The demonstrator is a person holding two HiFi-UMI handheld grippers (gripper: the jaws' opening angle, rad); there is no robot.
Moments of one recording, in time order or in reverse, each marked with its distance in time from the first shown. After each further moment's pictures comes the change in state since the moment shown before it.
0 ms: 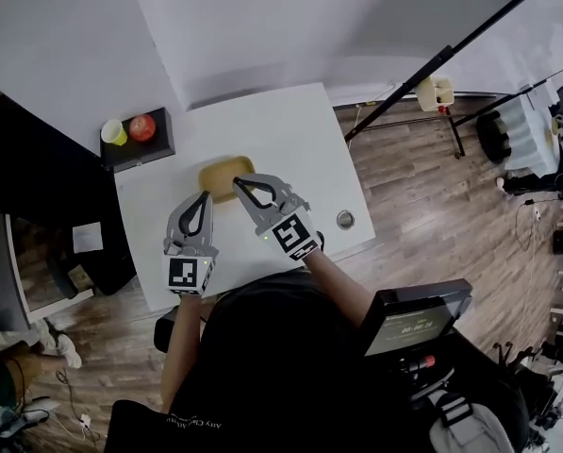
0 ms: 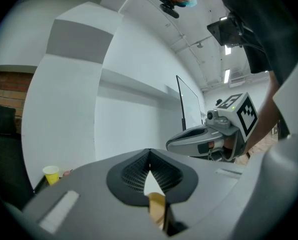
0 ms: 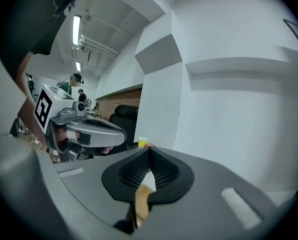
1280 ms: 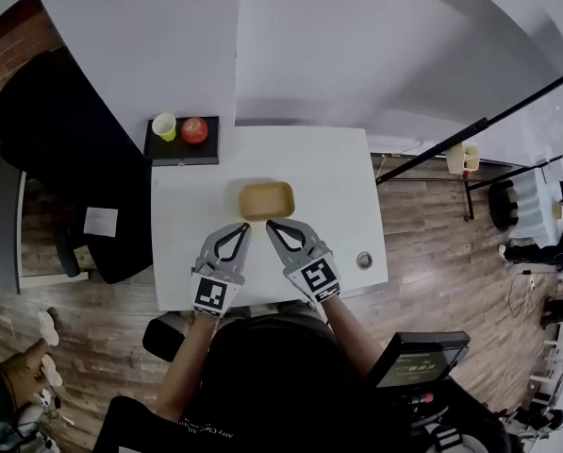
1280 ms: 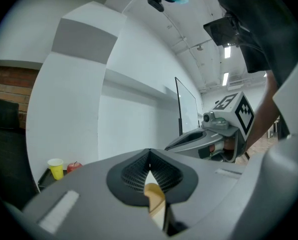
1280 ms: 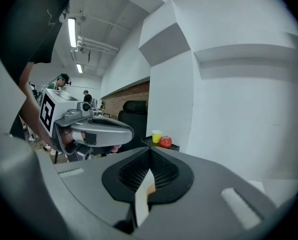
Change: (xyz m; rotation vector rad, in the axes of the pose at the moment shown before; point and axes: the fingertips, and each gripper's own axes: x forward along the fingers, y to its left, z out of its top) left arm -0.046 0.007 -0.014 -0.011 -0.014 -0.030; right arm 0.011 0.066 -0.014 0.055 0.084 0.097
